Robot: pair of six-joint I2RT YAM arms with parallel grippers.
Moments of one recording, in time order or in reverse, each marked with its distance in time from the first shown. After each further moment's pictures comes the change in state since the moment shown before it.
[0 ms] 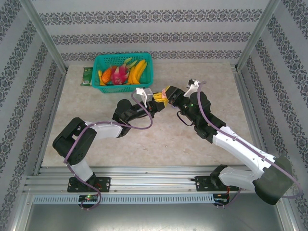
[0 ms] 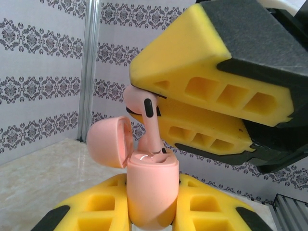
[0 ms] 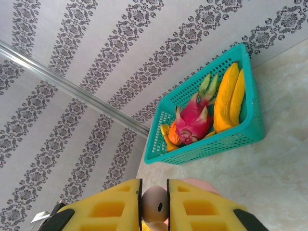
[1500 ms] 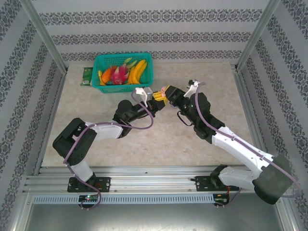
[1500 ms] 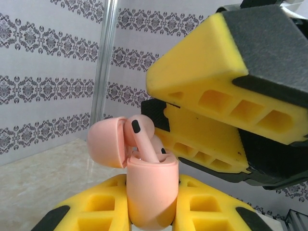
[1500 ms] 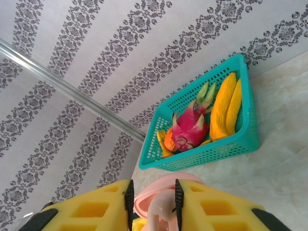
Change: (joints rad) left arm -0.018 -0.002 0.000 -0.002 -0.090 -0.019; right arm 0.000 0.009 -0.031 0.058 0.009 -0.045
